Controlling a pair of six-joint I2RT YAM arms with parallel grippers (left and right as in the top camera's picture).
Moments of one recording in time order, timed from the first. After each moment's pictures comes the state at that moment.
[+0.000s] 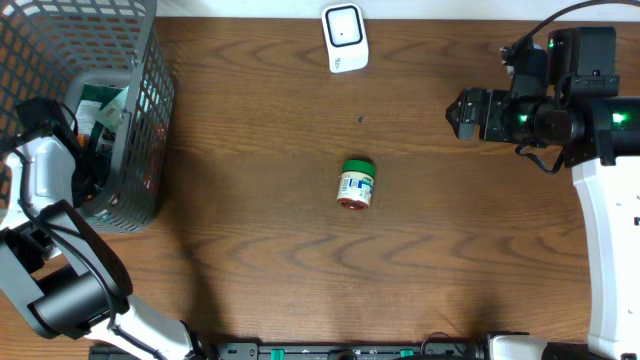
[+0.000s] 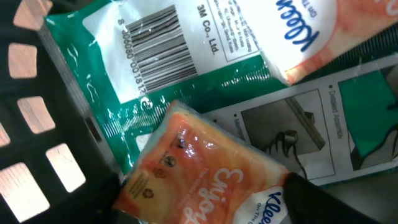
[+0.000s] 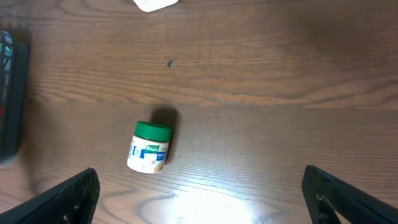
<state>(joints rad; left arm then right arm) 0.53 1.86 1.33 -0.85 -0.21 -0.51 0.03 1.49 1.69 -1.21 -0.25 0.14</state>
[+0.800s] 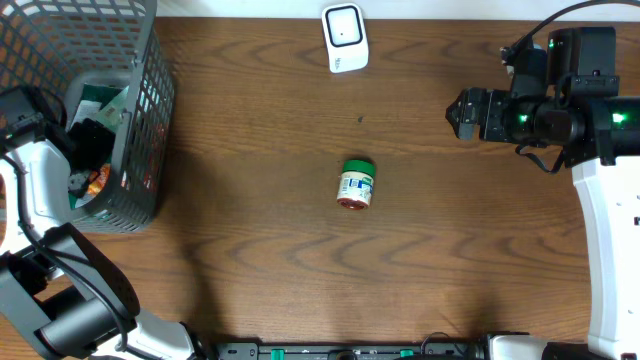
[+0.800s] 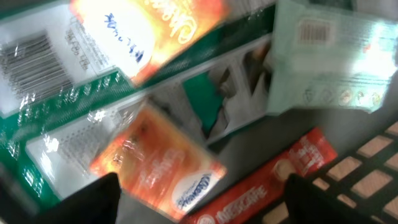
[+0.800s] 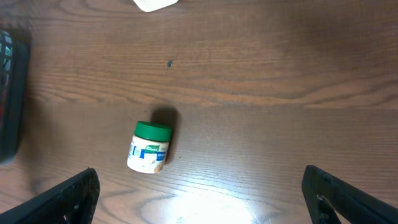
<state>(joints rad) 0.53 1.76 1.34 -0.78 0.08 -0.52 0.03 1.49 1.69 -1.21 -0.25 0.14</state>
